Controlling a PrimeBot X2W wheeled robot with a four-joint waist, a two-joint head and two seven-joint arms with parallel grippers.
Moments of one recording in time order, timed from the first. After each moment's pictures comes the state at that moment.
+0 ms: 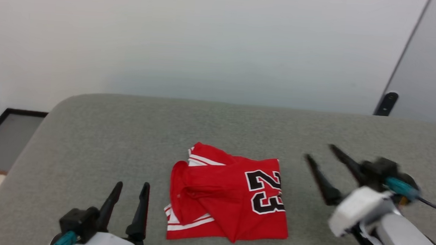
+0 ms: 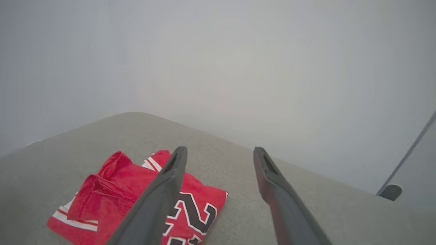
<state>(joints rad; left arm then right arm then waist) -0.05 0.16 -0.15 0.24 -0.43 -0.07 -0.26 -0.51 -0.35 0.65 0.54 0.58 0.13 -0.26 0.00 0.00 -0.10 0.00</state>
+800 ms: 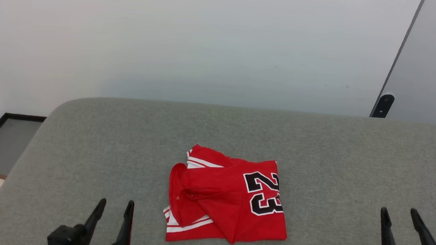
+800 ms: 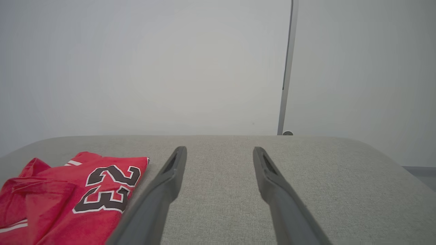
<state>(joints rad) 0.04 0.17 -0.05 0.23 -0.31 -0.13 -0.26 0.06 -0.18 -0.05 0.17 0.25 0.13 -0.26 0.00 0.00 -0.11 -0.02</state>
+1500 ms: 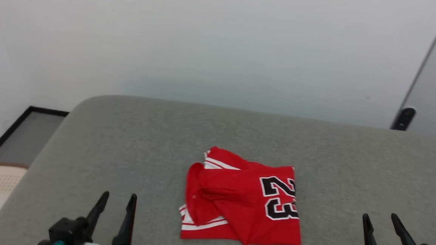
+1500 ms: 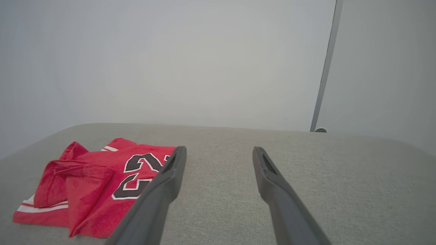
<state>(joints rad) 0.01 0.19 -0.07 0.24 -0.33 -0.13 -0.26 0.08 -0.17 0.02 0.19 0.26 0.13 -0.26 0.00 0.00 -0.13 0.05</state>
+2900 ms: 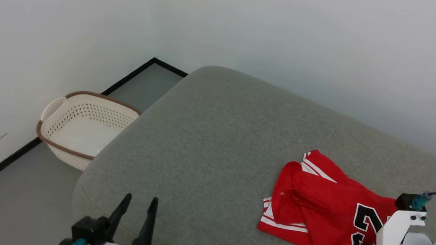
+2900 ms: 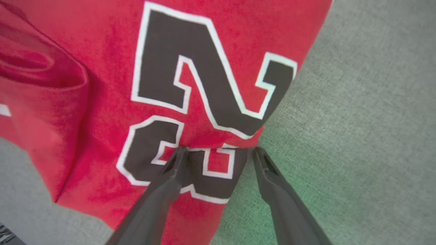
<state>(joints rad) -0.02 0.18 -0.16 0.28 -0.36 -0.13 -0.26 -0.37 -0.31 0.17 0.75 0.44 0.13 0.61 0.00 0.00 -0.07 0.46</state>
